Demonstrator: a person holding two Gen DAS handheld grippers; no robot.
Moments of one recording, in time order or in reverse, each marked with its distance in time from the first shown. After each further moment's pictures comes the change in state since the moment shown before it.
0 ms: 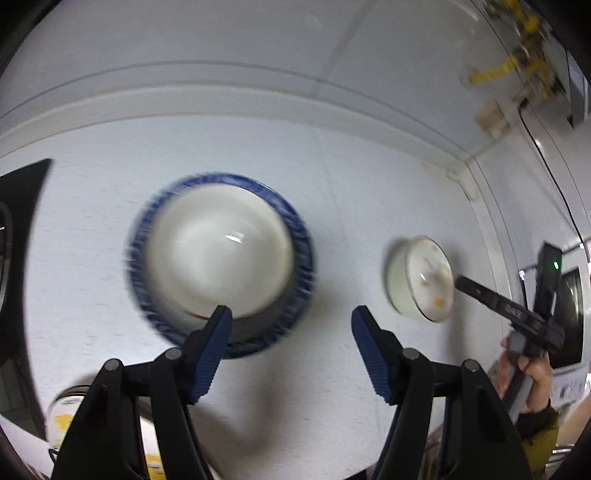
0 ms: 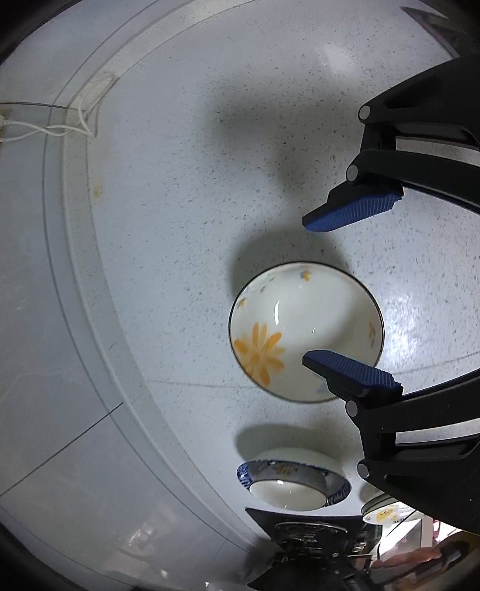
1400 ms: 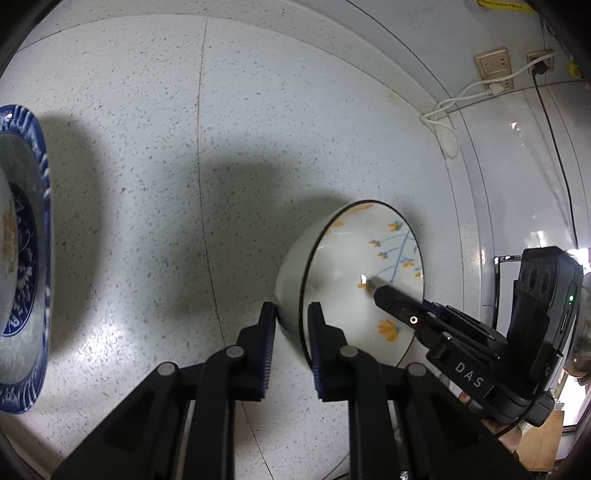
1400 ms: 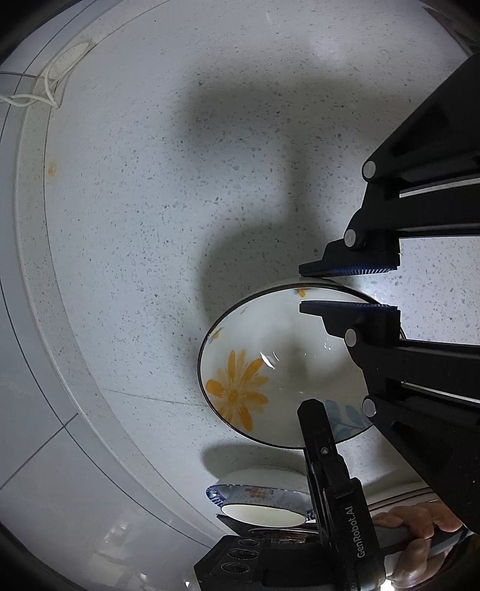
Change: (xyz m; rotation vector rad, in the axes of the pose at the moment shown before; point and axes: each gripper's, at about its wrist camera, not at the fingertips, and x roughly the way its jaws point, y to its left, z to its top) left arm 0.132 -0.085 0.017 -0.077 0.242 -0.192; right arm 0.045 -0.002 0.005 -0.043 0.135 0.026
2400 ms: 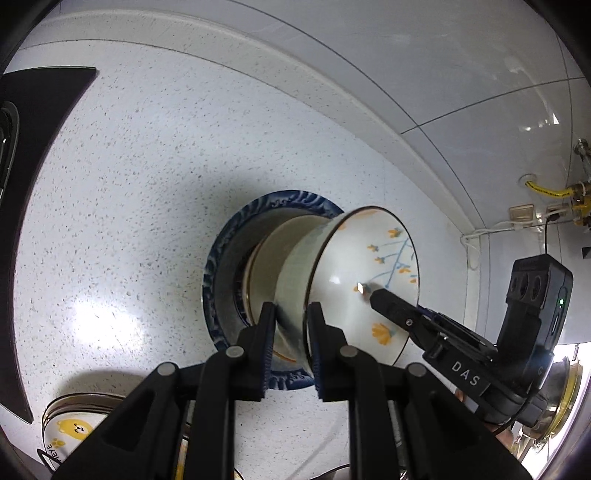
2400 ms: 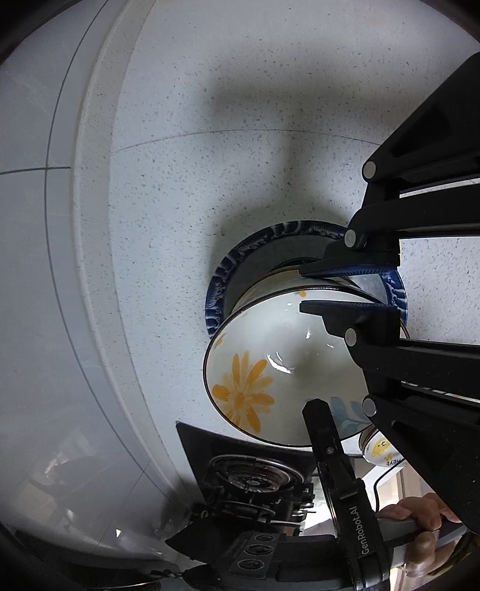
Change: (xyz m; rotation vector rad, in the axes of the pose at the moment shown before) left arm -0.181 0.181 0.004 -0.292 -0.204 0.048; right arm 0.037 0.235 0.024 -0.250 0.088 0.144
